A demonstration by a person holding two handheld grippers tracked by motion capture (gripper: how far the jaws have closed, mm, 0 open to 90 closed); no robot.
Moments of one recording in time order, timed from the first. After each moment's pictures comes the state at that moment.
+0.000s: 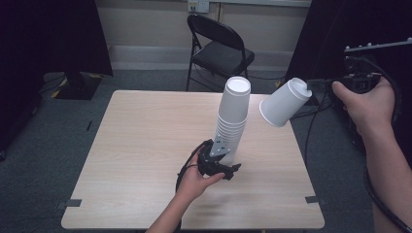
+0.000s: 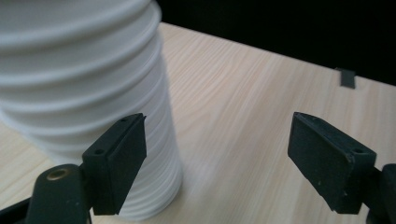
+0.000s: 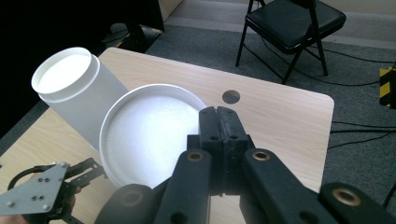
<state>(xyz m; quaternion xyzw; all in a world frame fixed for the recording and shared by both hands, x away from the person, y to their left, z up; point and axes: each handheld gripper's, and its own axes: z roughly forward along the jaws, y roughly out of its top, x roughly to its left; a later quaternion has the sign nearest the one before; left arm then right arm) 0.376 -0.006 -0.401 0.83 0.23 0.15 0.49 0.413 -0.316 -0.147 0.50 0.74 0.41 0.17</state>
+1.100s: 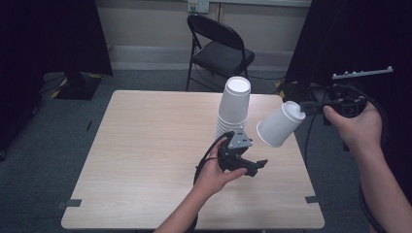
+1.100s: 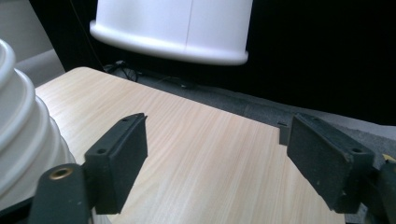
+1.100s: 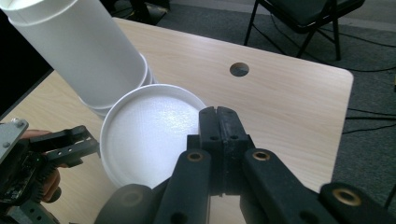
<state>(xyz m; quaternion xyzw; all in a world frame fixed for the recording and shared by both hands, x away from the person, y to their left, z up) 0.370 -0.049 -0.355 0.81 0.19 0.10 0.55 0.398 -0.316 -0.196 0.49 0.76 0.39 0.15</state>
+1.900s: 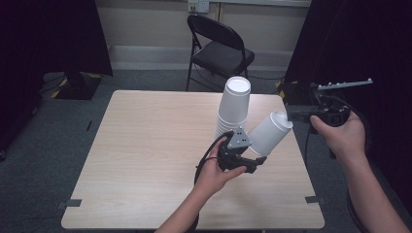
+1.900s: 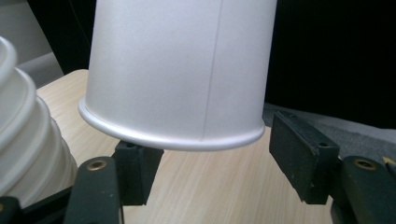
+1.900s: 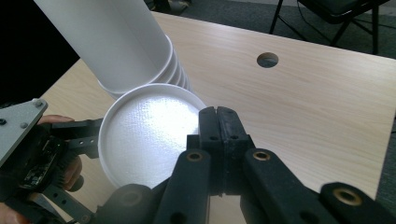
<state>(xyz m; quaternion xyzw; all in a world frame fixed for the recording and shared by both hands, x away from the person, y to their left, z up) 0.373 -0.048 -0.359 0.80 0.19 0.10 0.56 0.397 -0.300 -0.223 0.47 0.77 0.41 0.11</state>
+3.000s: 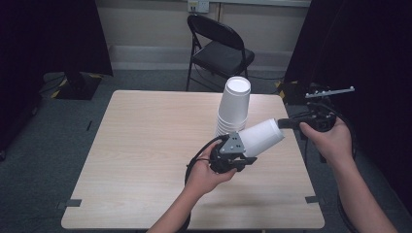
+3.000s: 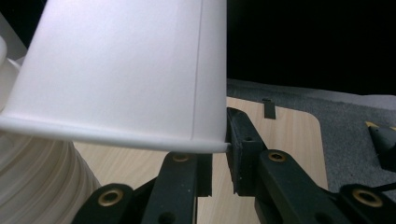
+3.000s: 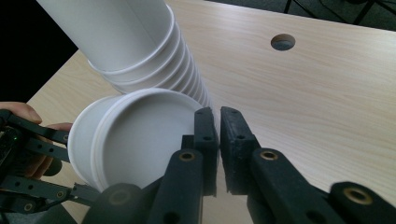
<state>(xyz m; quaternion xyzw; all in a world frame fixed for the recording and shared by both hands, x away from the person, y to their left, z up) 0.363 -0.028 -0.354 0.83 0.13 0.09 0.53 0.406 -0.291 -0.252 0.47 0.78 0.40 0.08</state>
